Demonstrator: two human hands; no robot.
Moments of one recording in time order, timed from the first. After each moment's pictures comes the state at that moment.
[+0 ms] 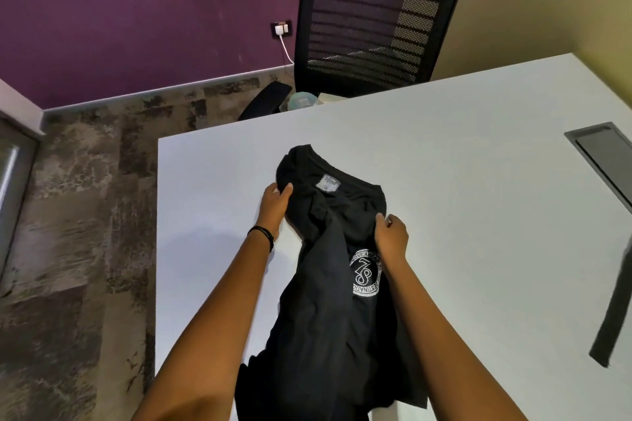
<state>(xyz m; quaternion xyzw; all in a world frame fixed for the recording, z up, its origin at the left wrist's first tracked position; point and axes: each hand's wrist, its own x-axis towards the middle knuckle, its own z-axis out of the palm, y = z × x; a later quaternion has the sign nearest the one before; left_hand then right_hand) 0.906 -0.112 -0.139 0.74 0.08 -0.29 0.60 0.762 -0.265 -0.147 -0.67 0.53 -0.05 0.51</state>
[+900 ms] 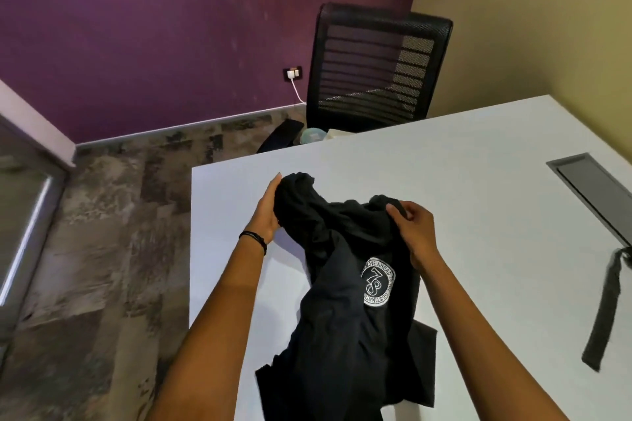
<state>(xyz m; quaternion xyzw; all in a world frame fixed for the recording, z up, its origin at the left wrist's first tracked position) 0.911 -0.071 -0.044 0.55 0.10 -0.38 0.74 0.746 -0.270 -0.045 -0.68 0.41 -0.18 0.58</state>
